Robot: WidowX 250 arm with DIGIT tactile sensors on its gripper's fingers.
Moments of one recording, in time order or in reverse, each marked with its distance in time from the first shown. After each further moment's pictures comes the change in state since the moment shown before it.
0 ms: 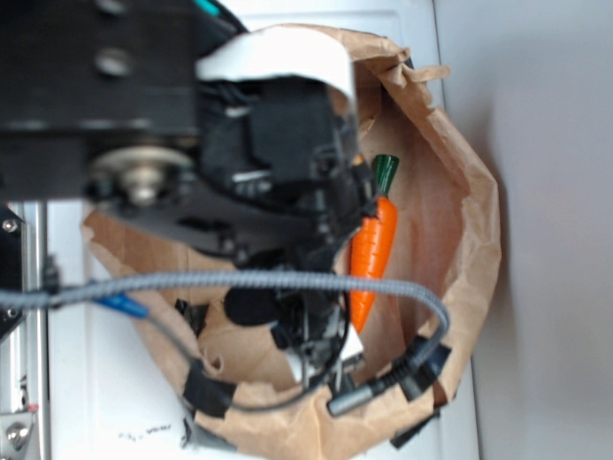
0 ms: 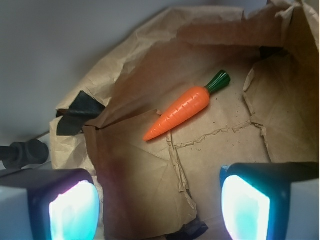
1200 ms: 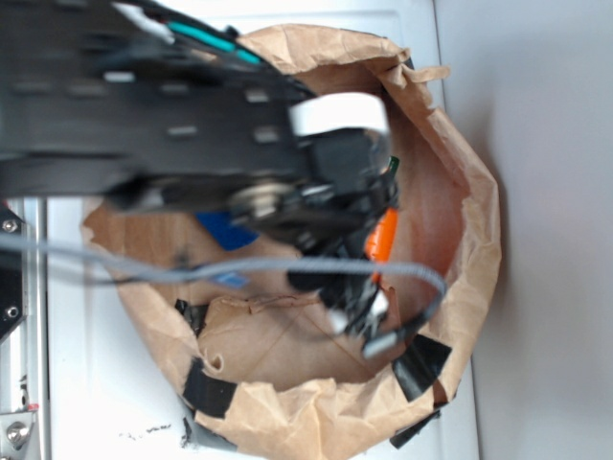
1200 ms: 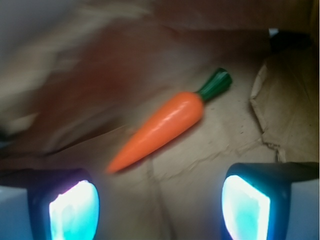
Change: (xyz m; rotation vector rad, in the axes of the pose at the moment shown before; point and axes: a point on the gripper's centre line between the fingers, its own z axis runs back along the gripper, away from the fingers) arm 0.020 0.035 -0.091 0.094 0.004 0.073
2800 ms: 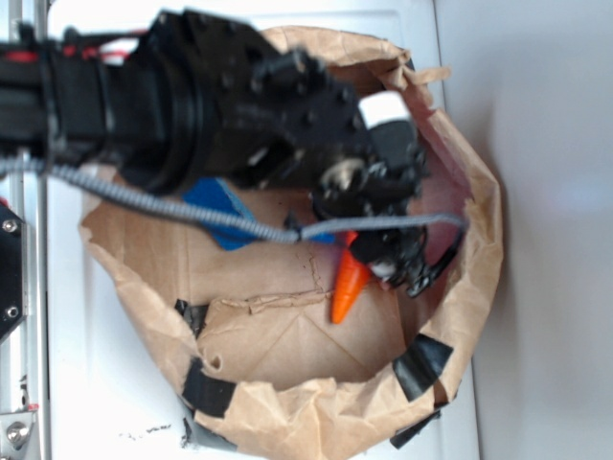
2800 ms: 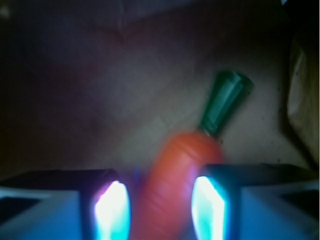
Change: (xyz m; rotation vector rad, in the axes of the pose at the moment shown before) arm 0.018 -0.006 -0.039 -0.061 -0.042 0.171
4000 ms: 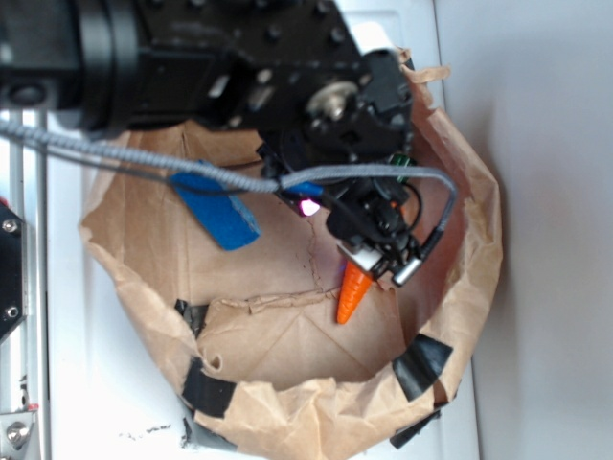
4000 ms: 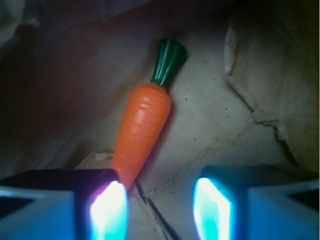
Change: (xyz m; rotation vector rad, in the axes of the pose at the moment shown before) arm -0.004 0.013 0.044 0.016 0.144 0.144
